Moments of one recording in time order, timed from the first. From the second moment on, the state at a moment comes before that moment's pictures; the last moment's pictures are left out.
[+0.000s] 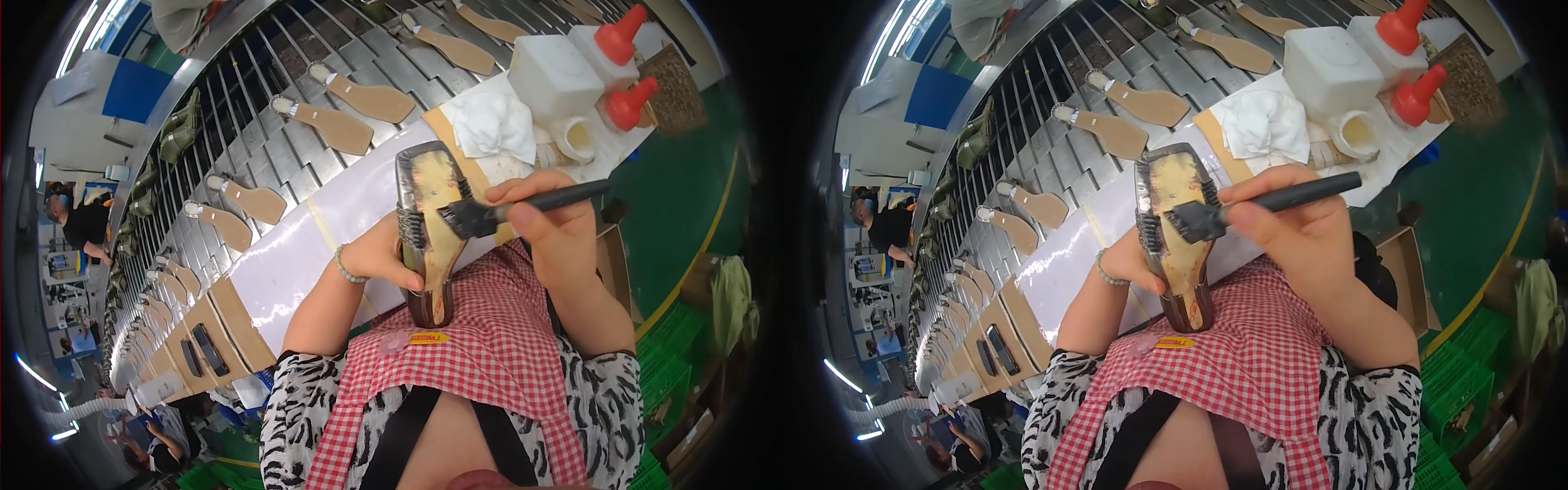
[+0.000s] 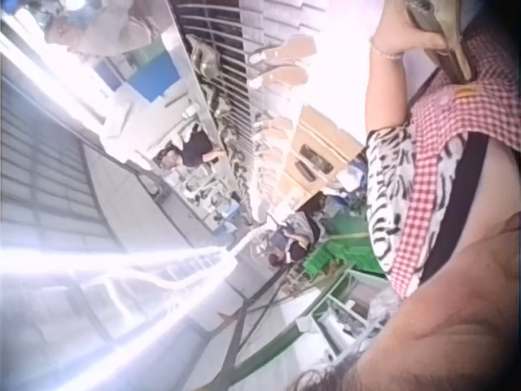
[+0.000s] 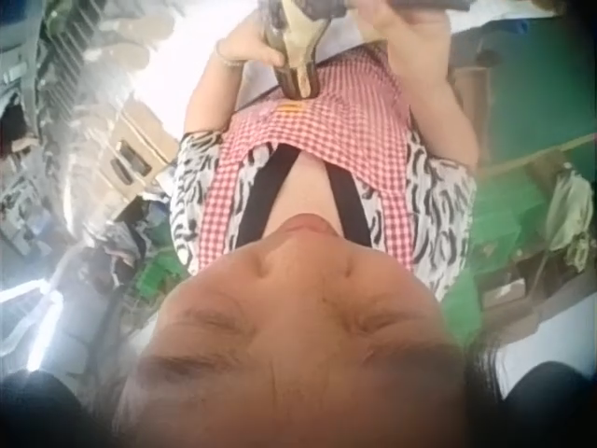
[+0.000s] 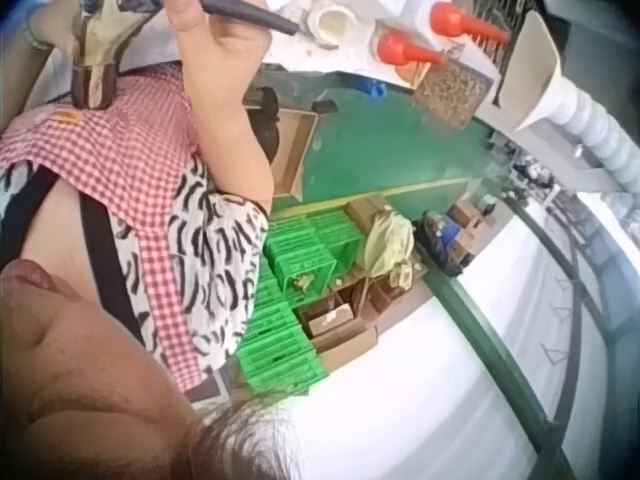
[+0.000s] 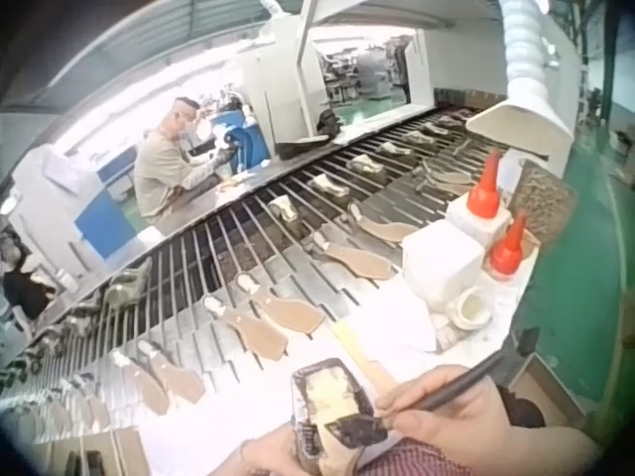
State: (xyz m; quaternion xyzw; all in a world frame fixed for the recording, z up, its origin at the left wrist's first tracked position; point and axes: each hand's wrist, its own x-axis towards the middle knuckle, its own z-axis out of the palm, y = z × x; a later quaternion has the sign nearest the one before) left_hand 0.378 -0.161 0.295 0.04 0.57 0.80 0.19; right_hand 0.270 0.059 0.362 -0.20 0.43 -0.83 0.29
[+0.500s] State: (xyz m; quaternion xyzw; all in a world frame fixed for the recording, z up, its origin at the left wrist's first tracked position) left_hand 0.378 -0.152 0.295 0.08 0.57 0.79 0.21; right_hand 0.273 0.062 0.367 -0.40 0.55 -0.70 0.20
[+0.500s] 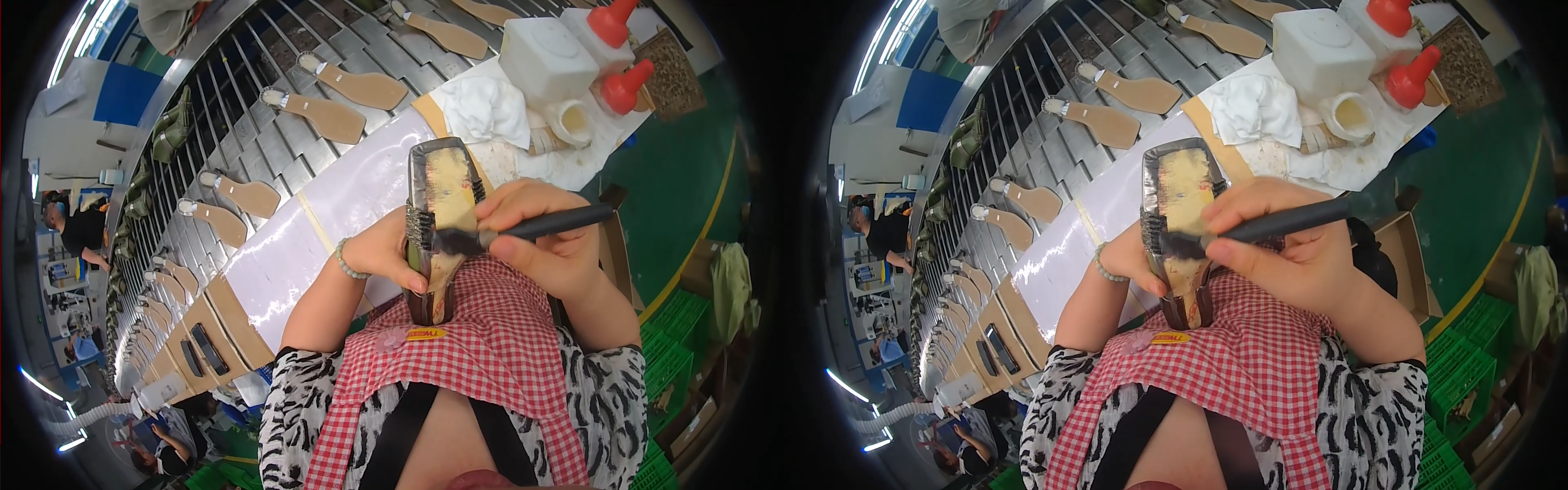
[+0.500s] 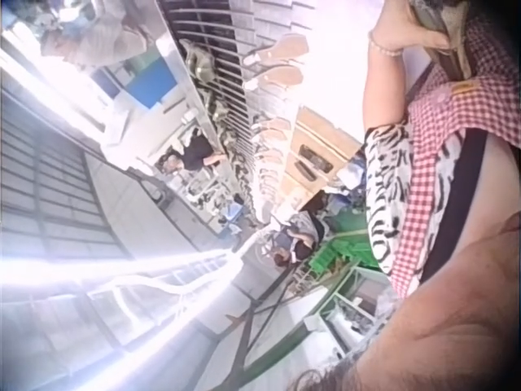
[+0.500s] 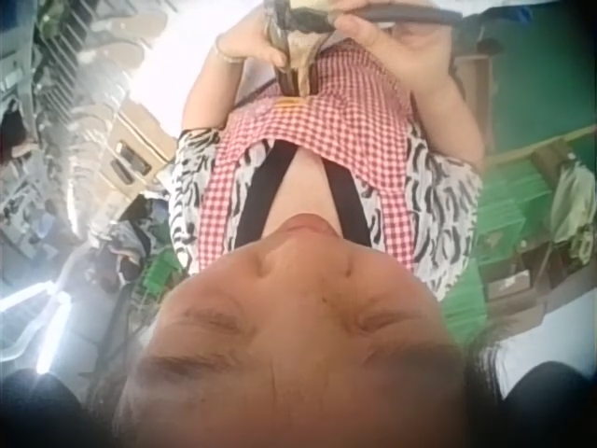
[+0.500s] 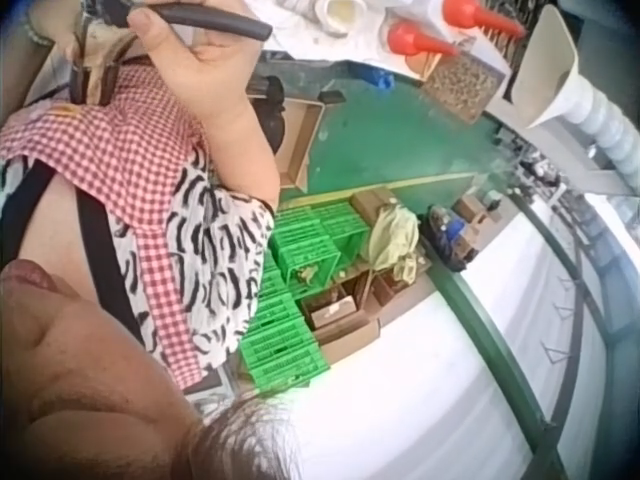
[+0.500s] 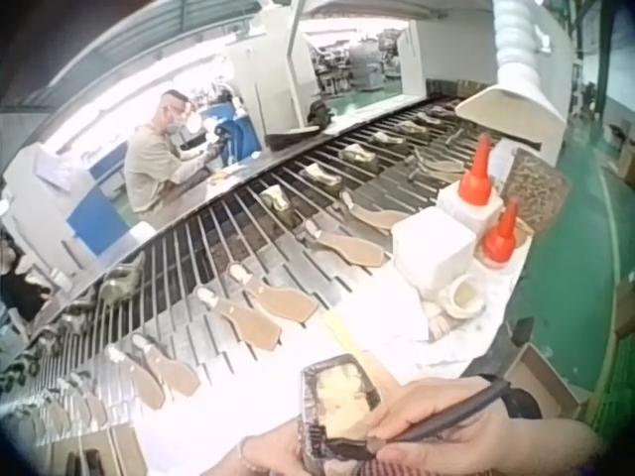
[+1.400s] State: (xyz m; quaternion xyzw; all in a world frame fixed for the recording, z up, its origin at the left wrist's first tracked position) left_hand 0.398 -0.154 0.275 -0.08 0.47 0.88 -0.06; right_hand 0.130 0.143 0.327 -0.23 0.90 -0.36 -0.03
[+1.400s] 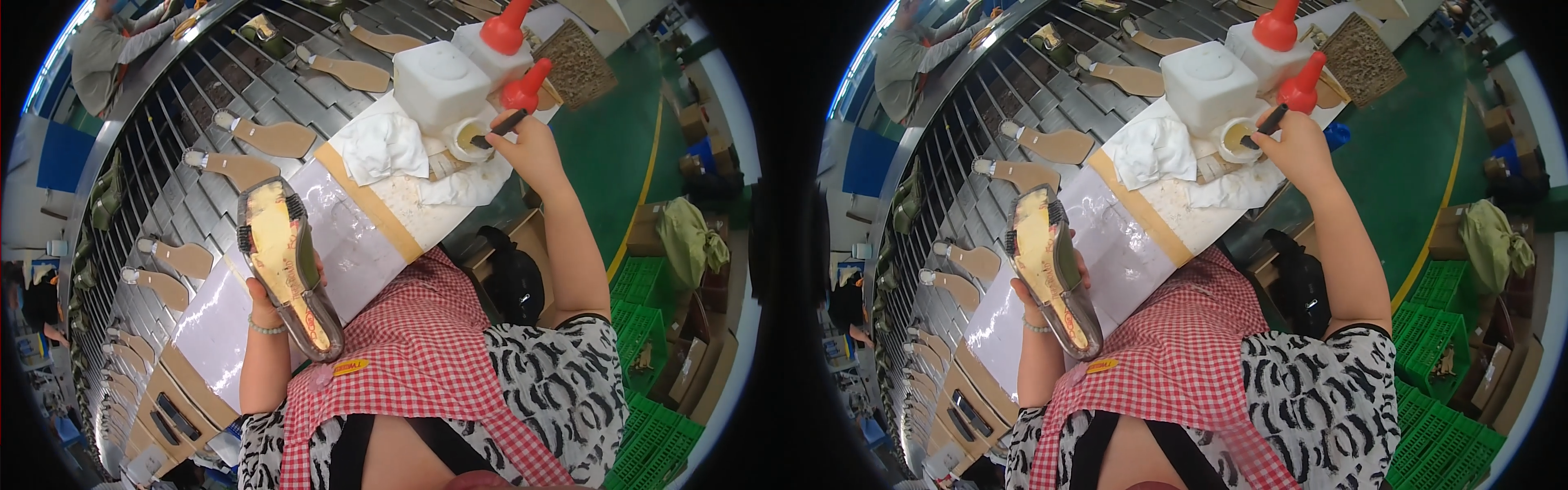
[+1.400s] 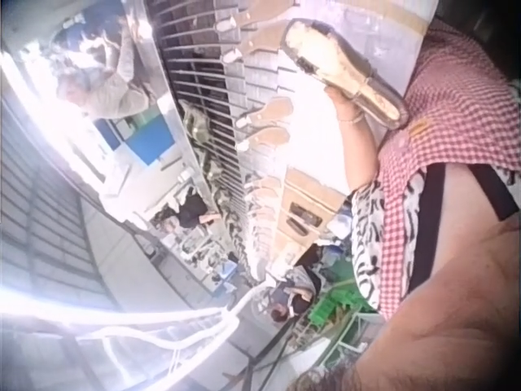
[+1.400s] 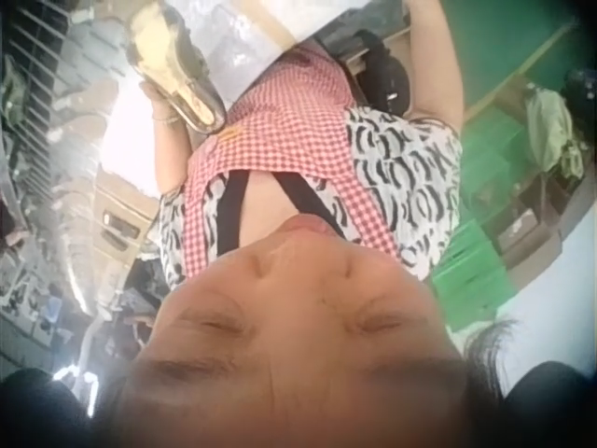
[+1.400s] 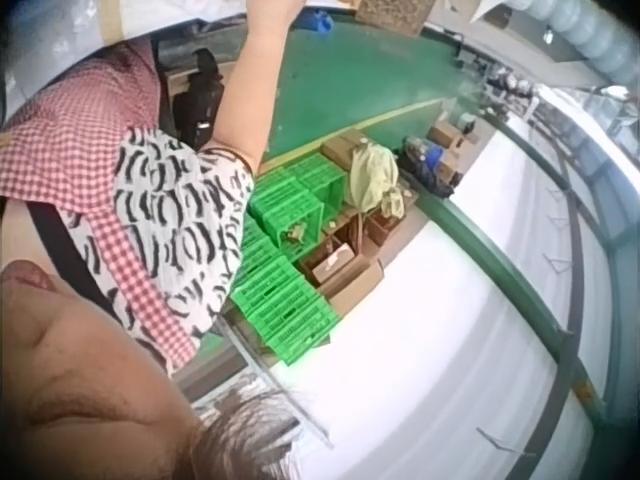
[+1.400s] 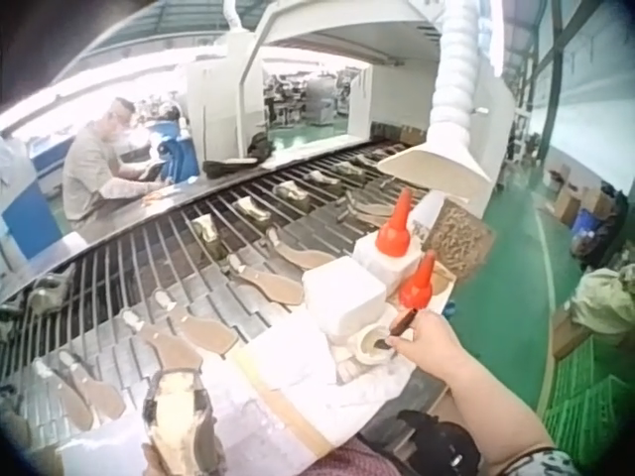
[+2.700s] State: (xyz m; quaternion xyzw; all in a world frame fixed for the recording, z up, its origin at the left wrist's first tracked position) left_hand 0.379 -0.130 0.294 -0.13 0.41 0.90 0.11; right_hand 0.276 0.071 0.349 -0.37 0.53 -0.70 0.31
